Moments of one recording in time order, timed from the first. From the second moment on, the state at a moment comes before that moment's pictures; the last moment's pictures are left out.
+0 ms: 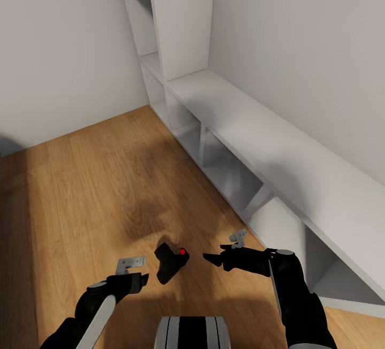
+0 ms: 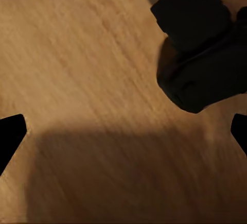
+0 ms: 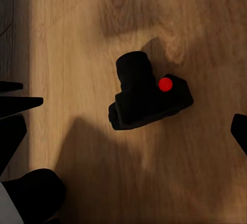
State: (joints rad) left arm -0.21 0.11 -0.26 -1.44 0.50 0.74 0.37; right arm -0.40 0.17 -0.23 -1.34 0.43 0.67 1.09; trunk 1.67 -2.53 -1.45
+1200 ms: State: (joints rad) left arm -0.21 0.16 -0.38 -1.41 0.21 0.74 0.18; right arm -0.40 0.13 -0.23 -1.34 0.43 0.70 1.08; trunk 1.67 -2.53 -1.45
